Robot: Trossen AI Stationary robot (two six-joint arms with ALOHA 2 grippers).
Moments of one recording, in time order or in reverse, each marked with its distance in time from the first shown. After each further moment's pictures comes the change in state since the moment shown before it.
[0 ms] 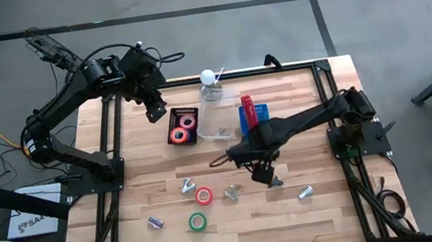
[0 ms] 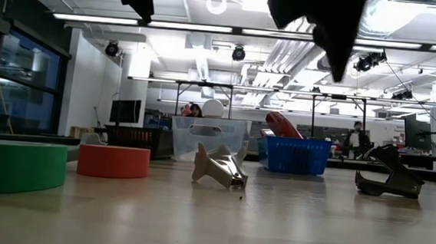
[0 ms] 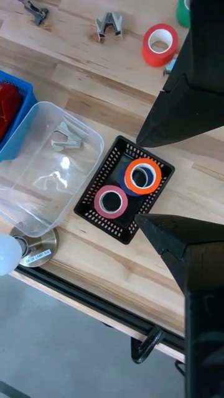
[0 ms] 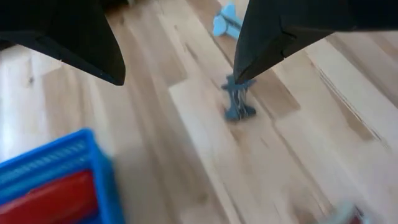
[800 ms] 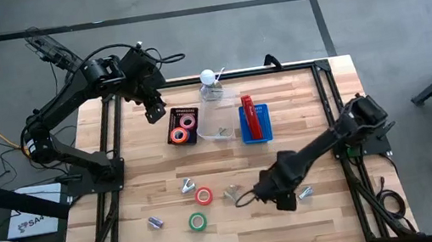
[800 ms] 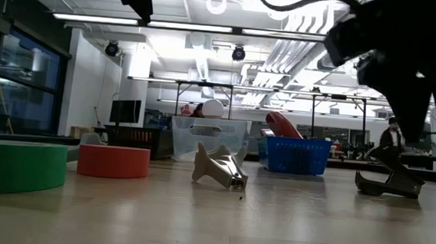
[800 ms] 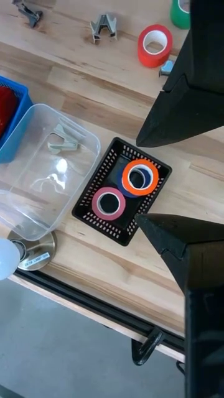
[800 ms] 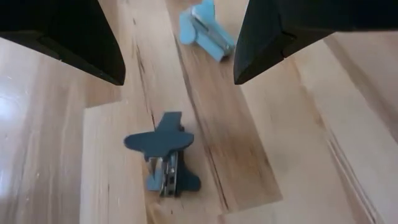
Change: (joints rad) left arm 0.000 0.000 0.000 -0.009 0.009 0.015; right arm 0.245 -0.051 -0.386 0.337 -0.050 0.038
